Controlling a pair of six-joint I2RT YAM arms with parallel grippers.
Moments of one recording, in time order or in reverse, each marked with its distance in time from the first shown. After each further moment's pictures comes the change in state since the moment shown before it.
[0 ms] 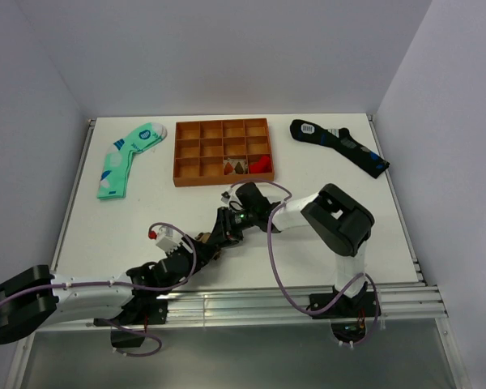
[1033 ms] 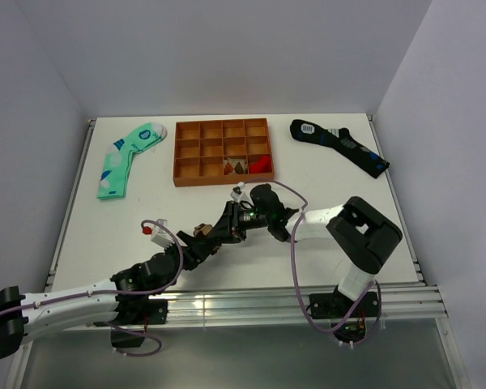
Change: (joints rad) left arm -0.001 -0.300 0.000 -0.062 0.037 0.107; right arm 0.010 -0.237 -0.189 0.255 0.052 0.309
